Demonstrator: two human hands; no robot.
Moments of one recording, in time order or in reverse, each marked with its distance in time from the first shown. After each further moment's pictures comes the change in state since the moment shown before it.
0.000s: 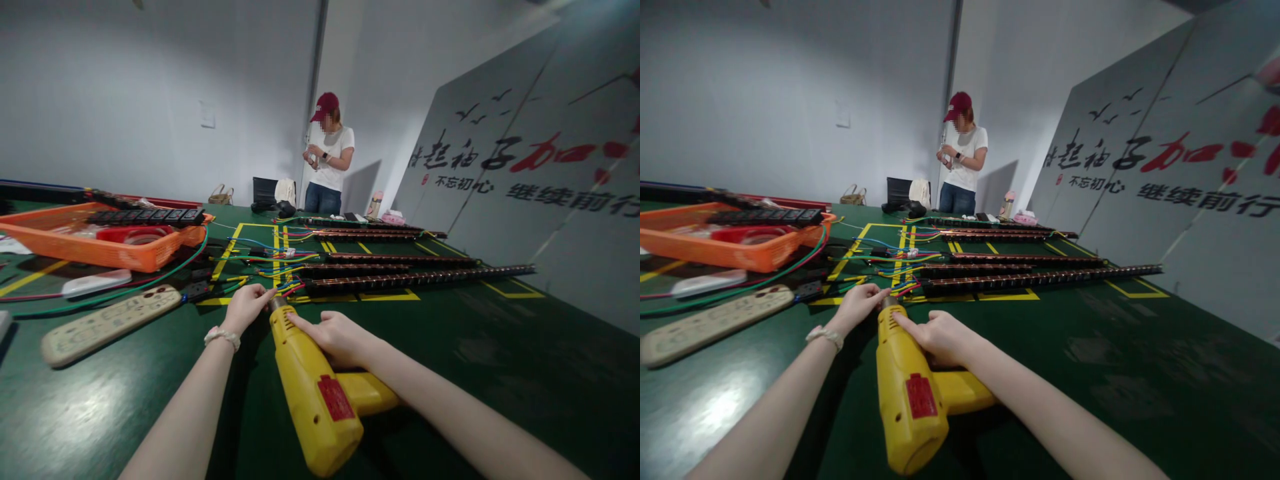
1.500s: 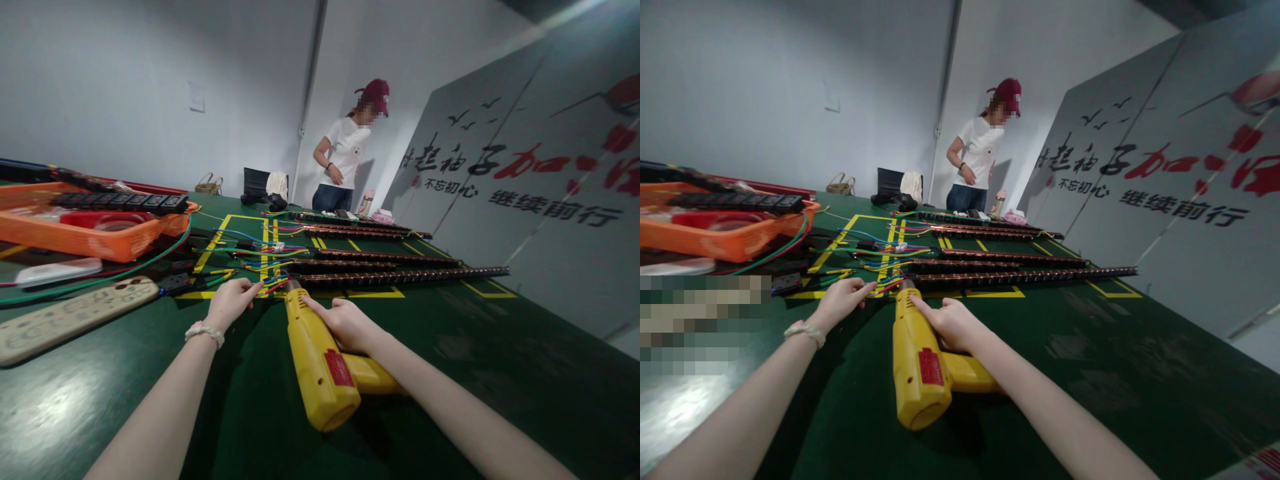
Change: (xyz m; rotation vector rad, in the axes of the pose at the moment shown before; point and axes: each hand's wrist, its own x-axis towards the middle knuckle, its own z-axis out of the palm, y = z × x) left_hand -0.001 0.004 0.001 0.090 -0.014 -0.051; right_hand -0.029 0.028 0.002 -0.098 -0.055 0.188
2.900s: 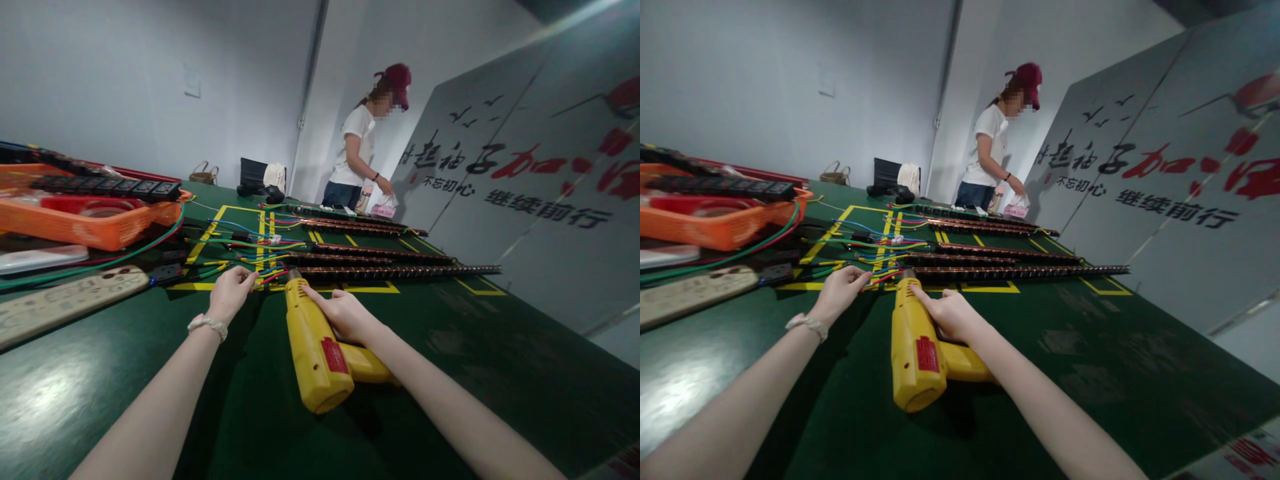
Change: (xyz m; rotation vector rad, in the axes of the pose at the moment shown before) left_hand 0.002 0.002 0.015 -0.126 0.166 -0.055; right_hand -0.002 0.006 0.004 -0.034 0.025 0.055
